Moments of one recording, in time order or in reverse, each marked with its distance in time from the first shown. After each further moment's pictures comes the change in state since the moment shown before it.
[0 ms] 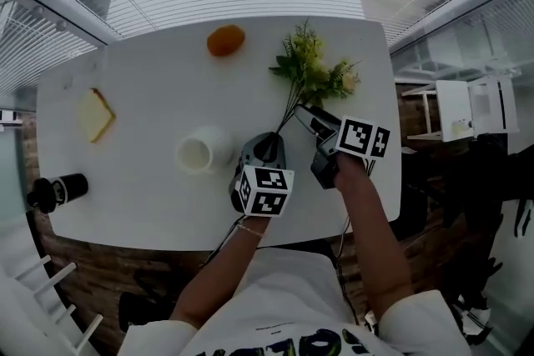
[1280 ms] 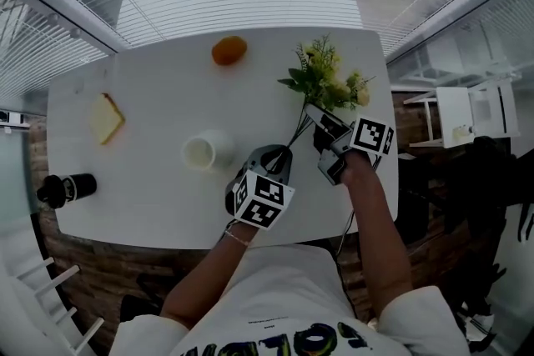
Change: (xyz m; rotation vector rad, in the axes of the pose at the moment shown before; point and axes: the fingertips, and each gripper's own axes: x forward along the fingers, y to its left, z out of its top) left arm -0.036 -0.037 0.019 0.176 0.005 -0.211; right arm -0.017 0.026 0.027 0.120 -0.068 0.244
